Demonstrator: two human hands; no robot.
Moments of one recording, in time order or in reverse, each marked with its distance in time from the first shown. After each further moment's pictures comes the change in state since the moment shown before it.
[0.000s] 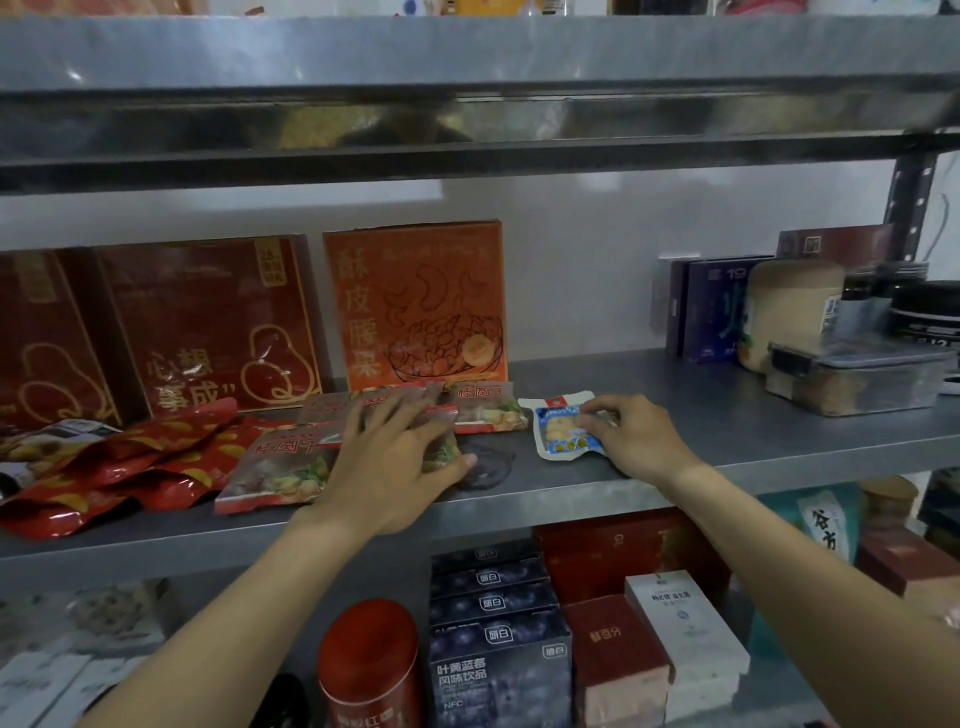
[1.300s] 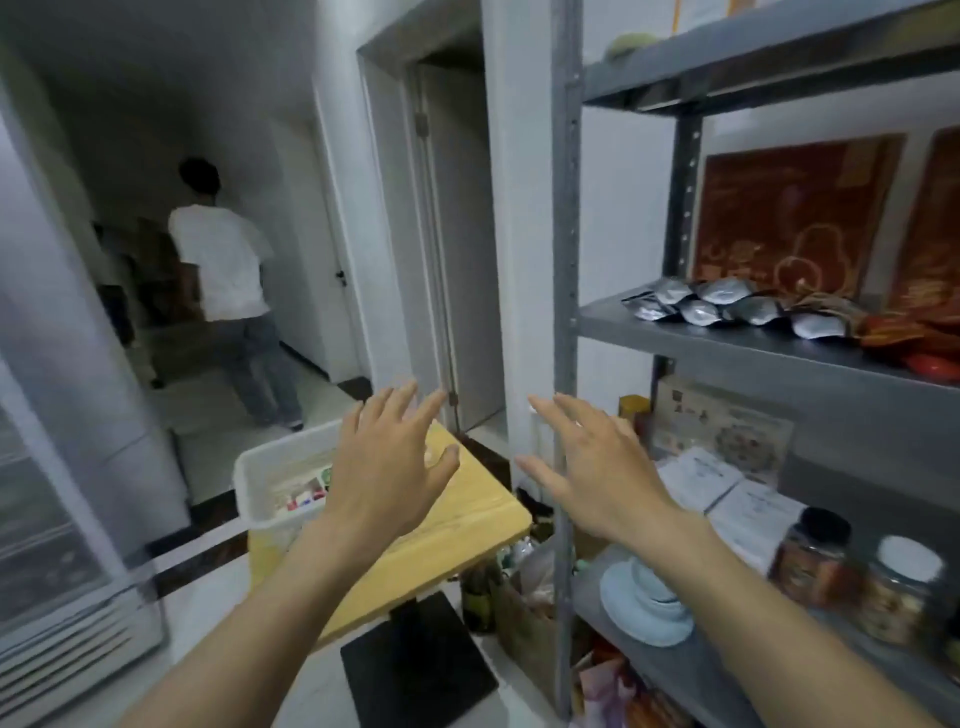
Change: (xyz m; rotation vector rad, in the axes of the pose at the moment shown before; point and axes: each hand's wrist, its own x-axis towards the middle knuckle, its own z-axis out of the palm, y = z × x) left_hand -0.574 -0.280 -0.213 0.444 0.111 -0.953; right_hand -0.381 -0.467 0.338 0.031 -0.543 -1.052
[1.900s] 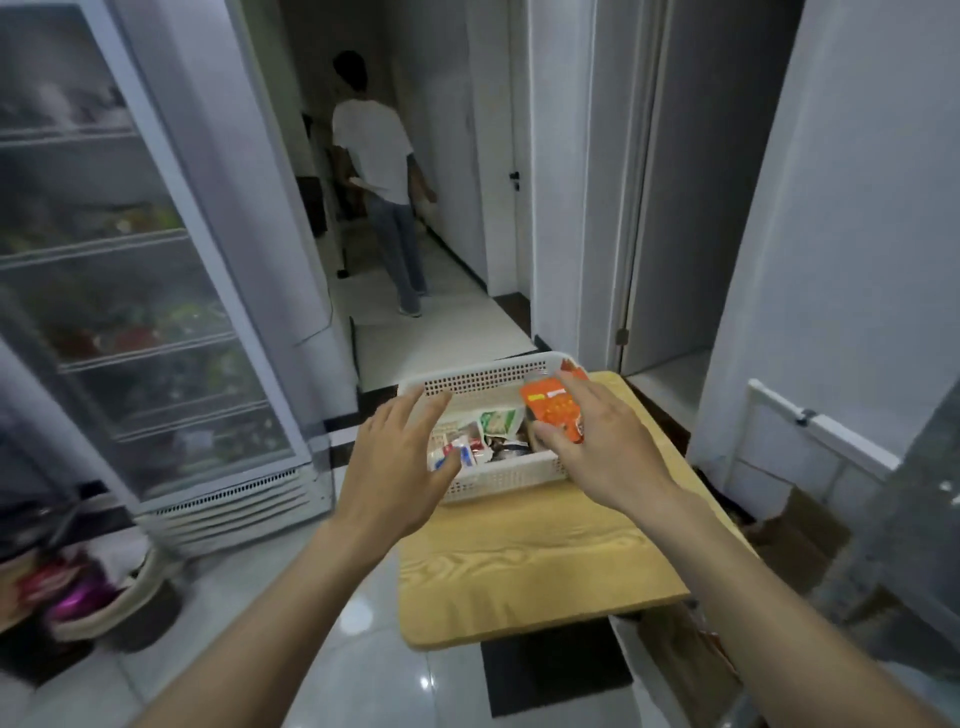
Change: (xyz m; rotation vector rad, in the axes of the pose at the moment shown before) left_hand 0.024 -0.274 0.123 0.011 -0.097 -0.389; right_hand 0.240 -0.124 0.237 0.433 -0.140 -0.185
